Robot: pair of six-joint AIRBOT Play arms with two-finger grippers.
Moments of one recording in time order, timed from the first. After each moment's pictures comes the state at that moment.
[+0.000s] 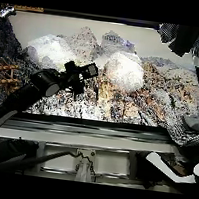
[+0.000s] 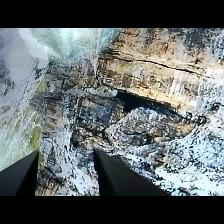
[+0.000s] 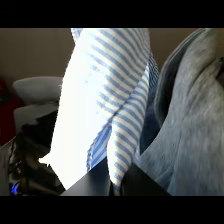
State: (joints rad) left arm -0.63 -1.15 0.99 1.58 -0.60 -0.92; right arm -0.89 -1.16 1.91 -1.96 0.71 1.97
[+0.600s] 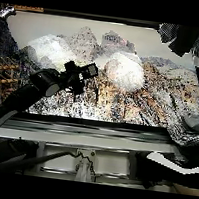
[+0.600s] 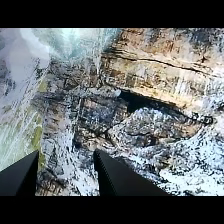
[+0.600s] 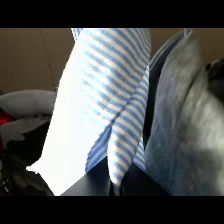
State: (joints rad) left arm -0.63 -1.15 0.99 1.58 -0.60 -0.92; right arm -0.98 -1.31 2.02 -1.89 0.65 1.98
